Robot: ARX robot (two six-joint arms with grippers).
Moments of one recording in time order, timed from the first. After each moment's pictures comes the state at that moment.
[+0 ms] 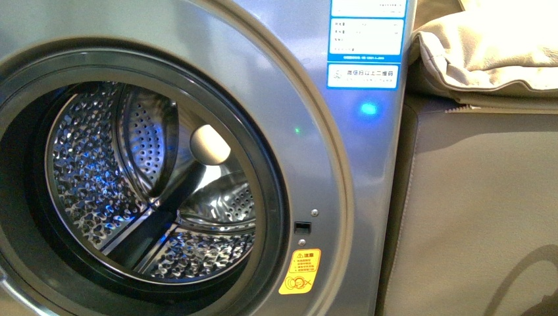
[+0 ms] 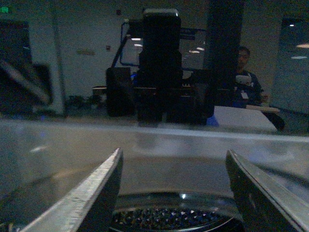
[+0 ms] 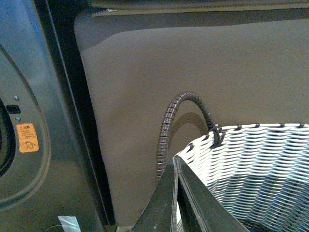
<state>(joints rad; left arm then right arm) -0.11 1.06 1.22 -0.12 -0.11 -0.02 0.00 0.04 0.05 -0.01 0.00 0.00</state>
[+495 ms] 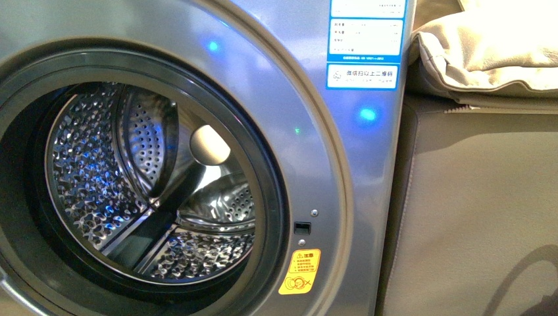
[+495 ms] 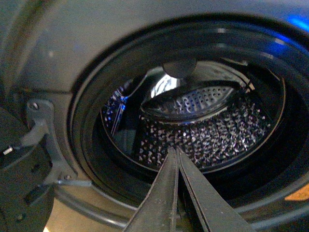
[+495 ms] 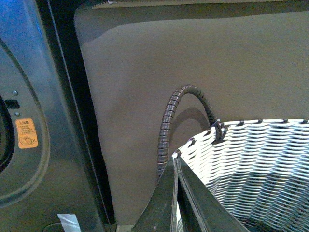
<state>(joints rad) 0.00 0.70 0.47 0.23 -0.01 -0.01 0.00 0.00 0.01 0.00 0.00 0.00</state>
